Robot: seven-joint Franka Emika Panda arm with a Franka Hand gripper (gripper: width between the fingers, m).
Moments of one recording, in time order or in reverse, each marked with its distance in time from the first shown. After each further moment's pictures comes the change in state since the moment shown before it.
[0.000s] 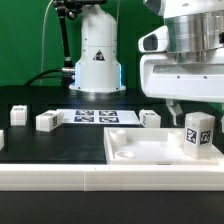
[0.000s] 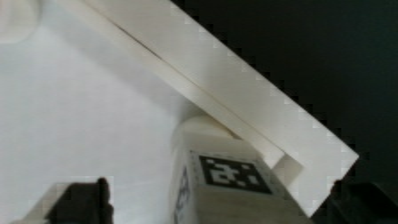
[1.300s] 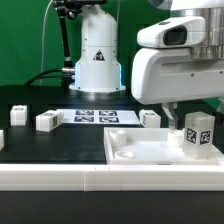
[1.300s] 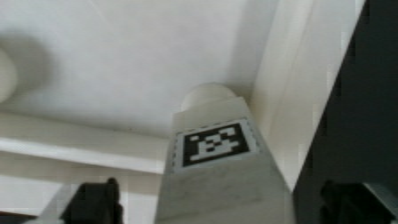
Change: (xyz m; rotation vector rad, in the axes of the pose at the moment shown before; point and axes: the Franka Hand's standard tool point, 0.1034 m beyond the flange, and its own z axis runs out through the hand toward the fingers) arm 0.008 -0.003 -0.005 -0.098 0.009 -1.095
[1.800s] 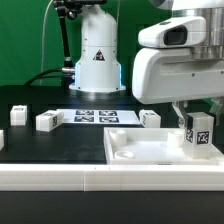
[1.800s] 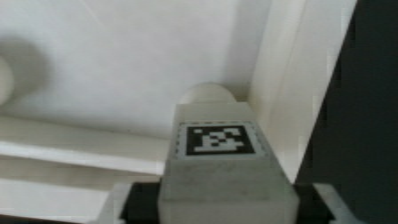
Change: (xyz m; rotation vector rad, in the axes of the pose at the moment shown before) arm 0.000 0.000 0.000 0.000 0.000 0.015
